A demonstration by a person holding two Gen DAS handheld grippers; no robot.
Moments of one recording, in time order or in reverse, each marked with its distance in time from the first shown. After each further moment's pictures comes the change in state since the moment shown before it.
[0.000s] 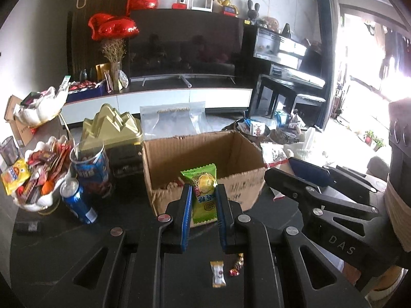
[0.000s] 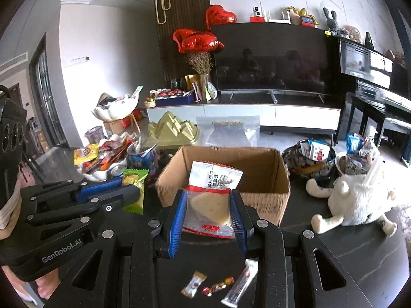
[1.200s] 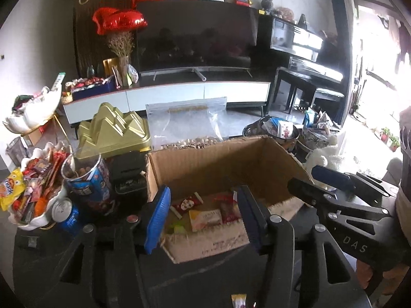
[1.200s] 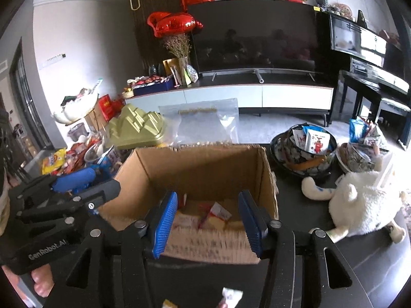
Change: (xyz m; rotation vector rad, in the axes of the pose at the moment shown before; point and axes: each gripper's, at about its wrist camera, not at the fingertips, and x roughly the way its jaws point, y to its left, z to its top) left arm 0.075 0.014 0.023 0.006 0.031 0.087; right arm 0.080 -0.052 0.012 0.078 0.091 -0.062
